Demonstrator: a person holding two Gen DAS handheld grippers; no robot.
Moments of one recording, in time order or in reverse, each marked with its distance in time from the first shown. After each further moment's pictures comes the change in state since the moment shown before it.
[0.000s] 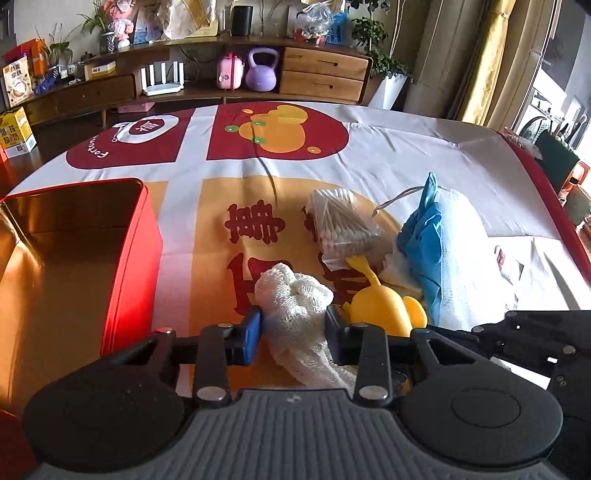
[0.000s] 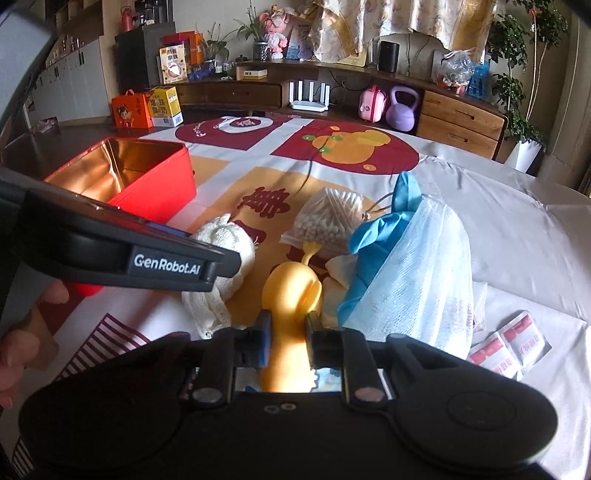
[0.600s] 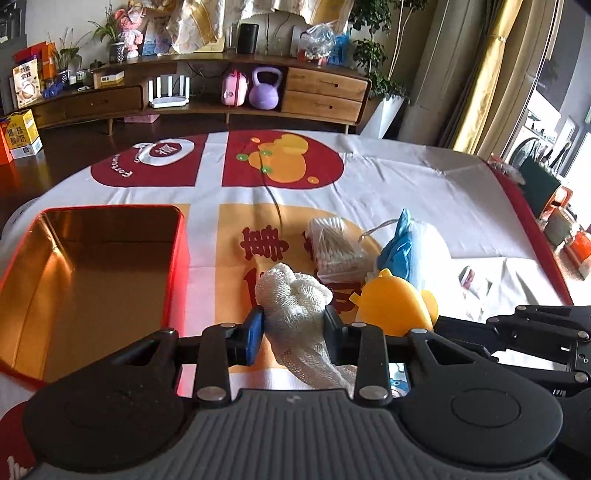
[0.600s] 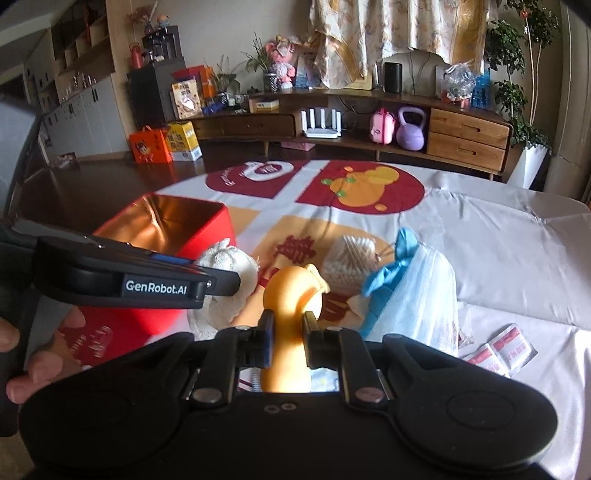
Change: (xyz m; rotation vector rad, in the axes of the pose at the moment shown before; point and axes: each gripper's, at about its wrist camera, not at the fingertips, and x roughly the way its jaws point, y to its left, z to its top) left arm -0.069 0.009 0.005 -0.034 -0.050 -0.026; right arm -0.068 0.008 0.024 0.061 -0.078 0.091
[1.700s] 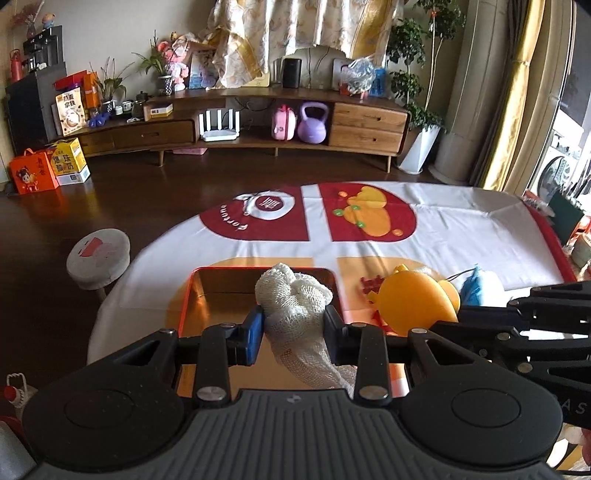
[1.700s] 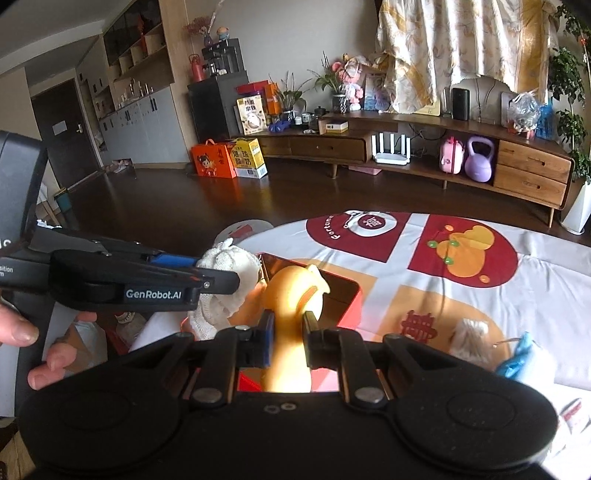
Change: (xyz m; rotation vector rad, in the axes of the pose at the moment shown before) left arm -0.098 0.116 0.041 0.019 -0.066 0.124; right arm 0.011 0.112 0.082 -0.060 -0.027 0.167
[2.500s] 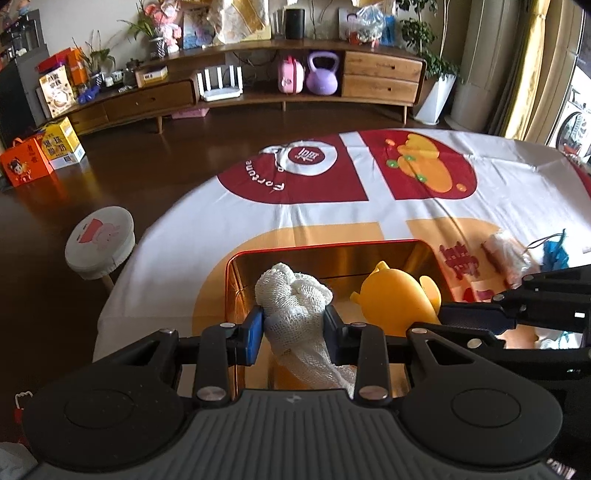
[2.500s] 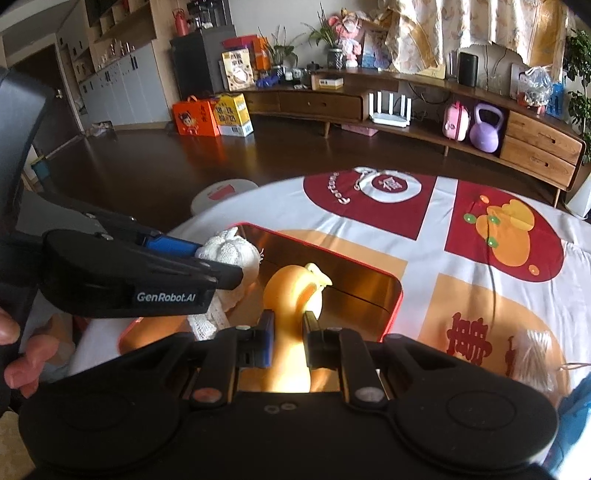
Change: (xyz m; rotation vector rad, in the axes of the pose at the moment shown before) left arm 0.116 0.061 0.008 0.064 0.148 0.021; right arm 0.136 0.009 0.004 -0.009 0.136 -0.060
